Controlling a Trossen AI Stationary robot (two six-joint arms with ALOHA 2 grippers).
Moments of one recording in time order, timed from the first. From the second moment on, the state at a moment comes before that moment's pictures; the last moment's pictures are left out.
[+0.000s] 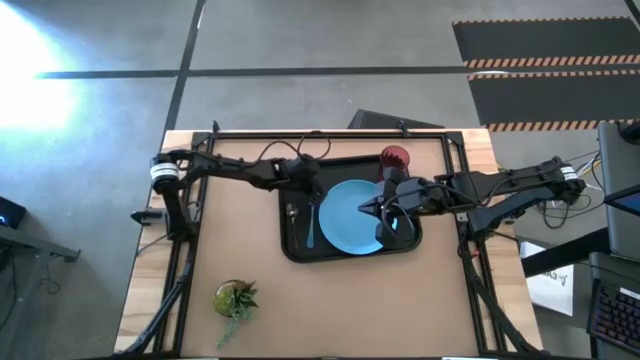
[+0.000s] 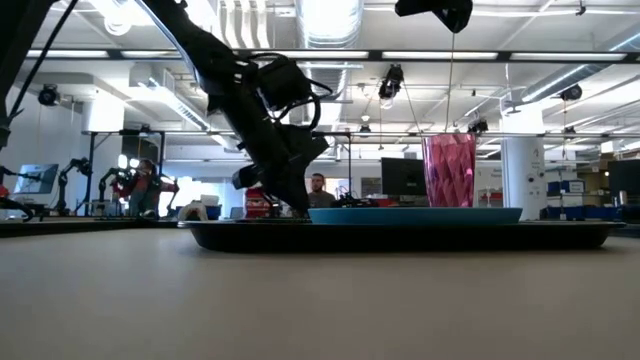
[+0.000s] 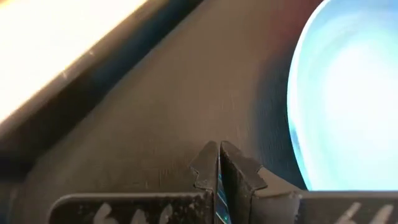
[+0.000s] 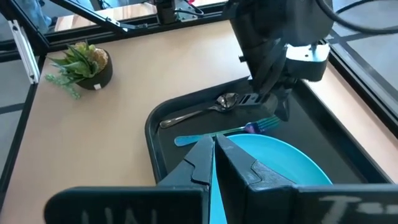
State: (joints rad) left arm 0.30 1.81 1.06 -0.12 -0.14 -0.45; right arm 0.17 1.25 1.18 -0.54 0.24 0.27
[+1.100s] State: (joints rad) left arm 0.32 1.80 1.10 -0.24 -0.15 -0.47; right arm 0.17 1.25 1.17 -0.54 0.24 0.28
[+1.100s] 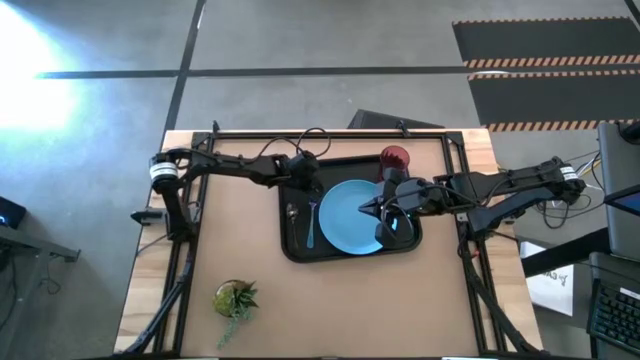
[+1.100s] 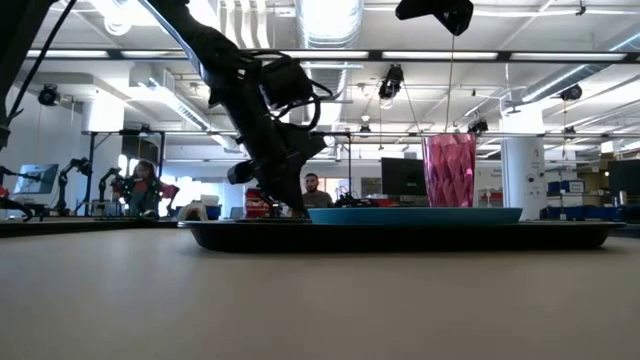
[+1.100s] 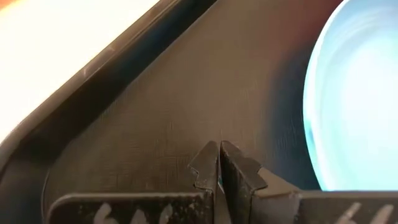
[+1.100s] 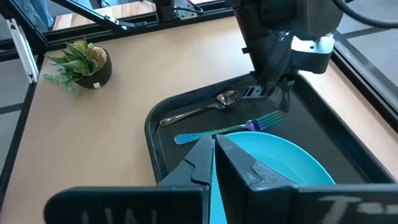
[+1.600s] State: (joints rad) left arm 0.32 1.82 1.12 -0.29 -0.15 -0.49; right arm 0.17 1.25 1.17 -0.49 0.24 0.25
